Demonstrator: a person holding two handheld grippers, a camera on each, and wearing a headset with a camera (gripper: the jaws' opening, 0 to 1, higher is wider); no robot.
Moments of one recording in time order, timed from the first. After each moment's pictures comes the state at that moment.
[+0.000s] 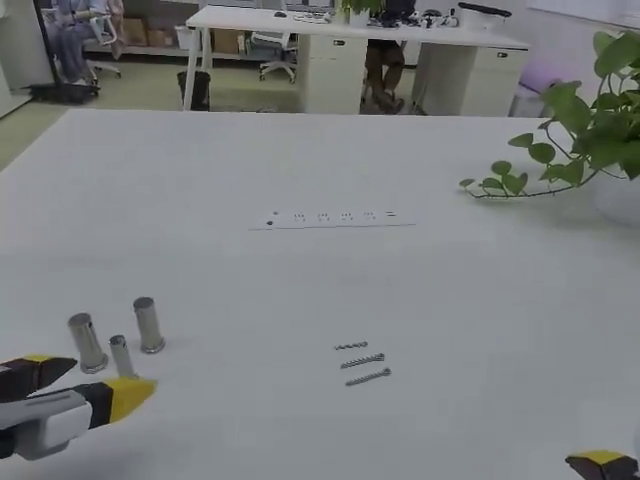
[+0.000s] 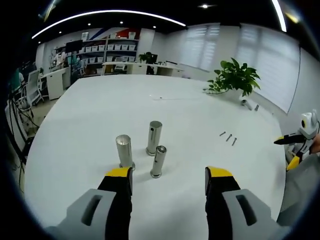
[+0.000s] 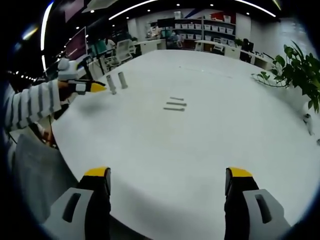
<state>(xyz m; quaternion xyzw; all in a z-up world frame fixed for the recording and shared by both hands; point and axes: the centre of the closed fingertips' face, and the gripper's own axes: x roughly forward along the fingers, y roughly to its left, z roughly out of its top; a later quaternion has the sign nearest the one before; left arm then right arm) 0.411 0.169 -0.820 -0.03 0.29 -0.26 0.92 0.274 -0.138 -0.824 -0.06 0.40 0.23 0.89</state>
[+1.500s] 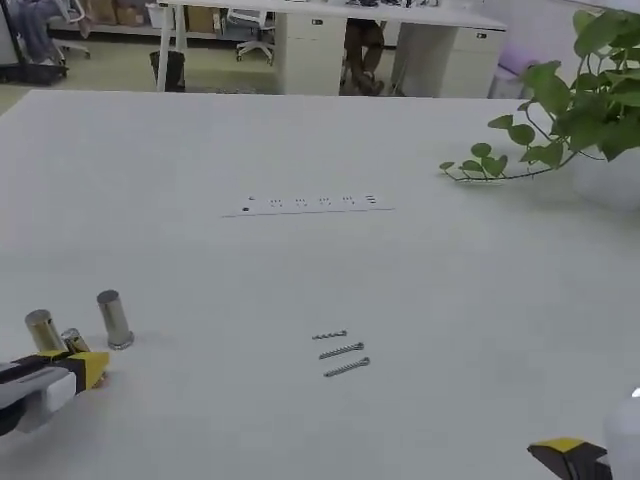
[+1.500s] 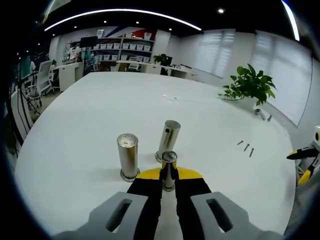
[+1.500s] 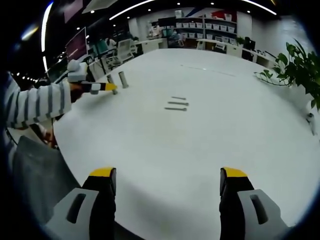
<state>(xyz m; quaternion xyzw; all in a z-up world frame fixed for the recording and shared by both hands) 0.444 0.169 -0.844 -0.07 0.28 -0.20 0.93 0.281 -0.132 -0.829 -0.05 0.40 0.24 0.88</state>
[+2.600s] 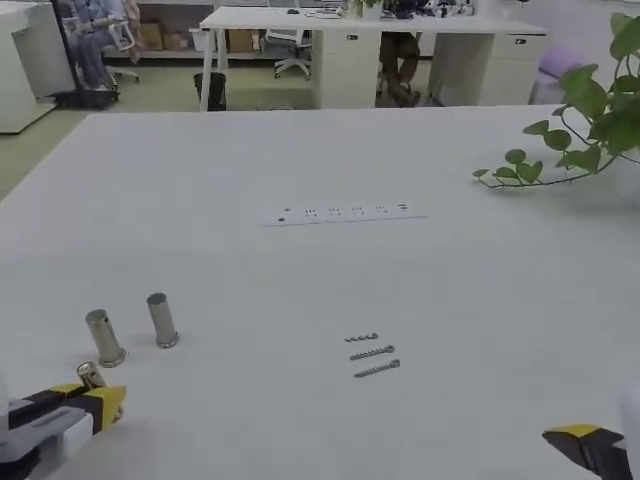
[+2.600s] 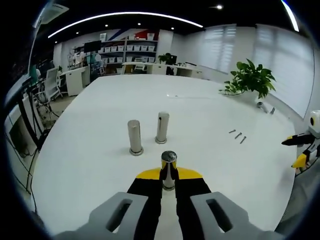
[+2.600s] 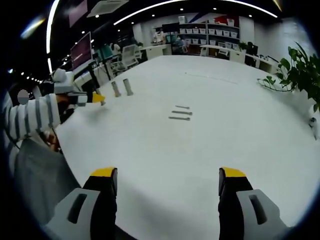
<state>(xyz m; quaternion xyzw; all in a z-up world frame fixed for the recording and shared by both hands) 0.380 0.184 -0.819 -0.01 0.29 -0.16 0.94 0.289 -0.126 -0.817 -0.05 0.38 0.26 0.89</state>
